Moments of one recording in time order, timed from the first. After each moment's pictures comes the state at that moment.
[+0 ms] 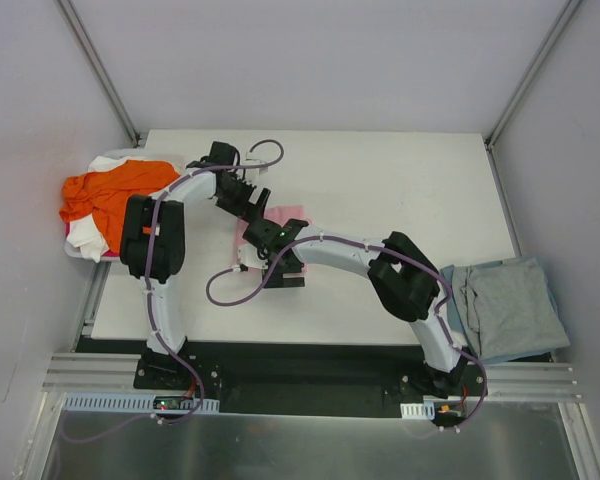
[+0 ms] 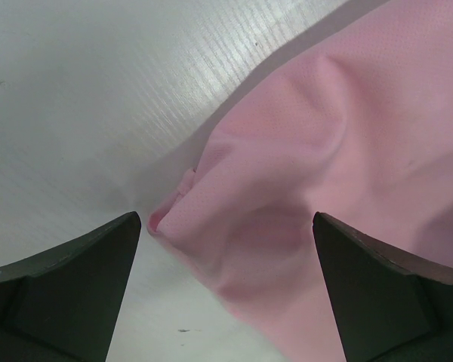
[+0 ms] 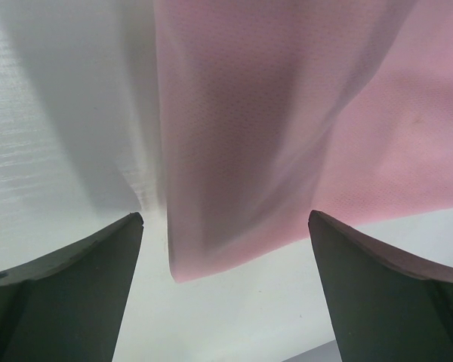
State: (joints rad) left arm -0.20 2.03 1.50 -0.62 0.42 0.28; right arm 1.04 2.14 1.67 -0.82 0.25 -0.68
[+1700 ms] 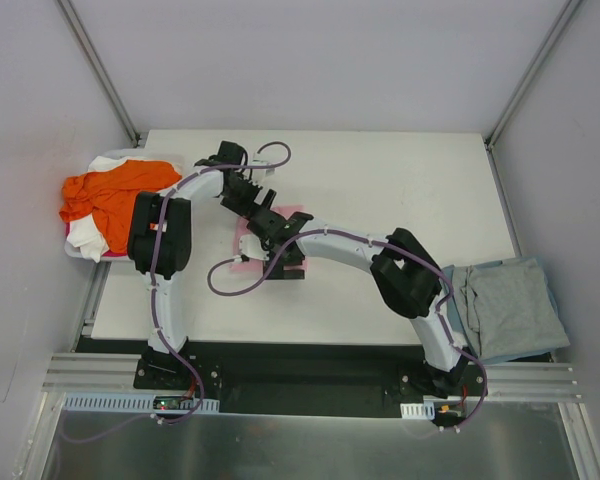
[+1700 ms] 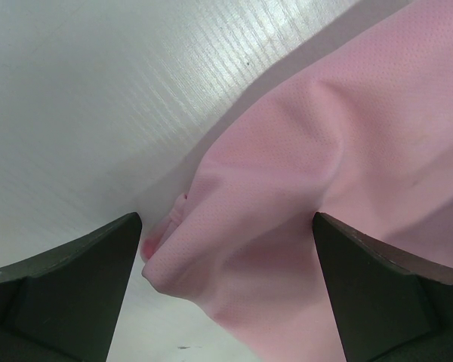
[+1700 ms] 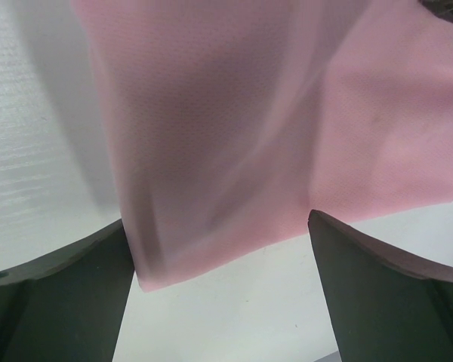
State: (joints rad) left arm -0.22 2.09 1.56 -0.65 0.39 0.30; right arm 1.00 2.14 1.69 -0.79 0.24 -0.70
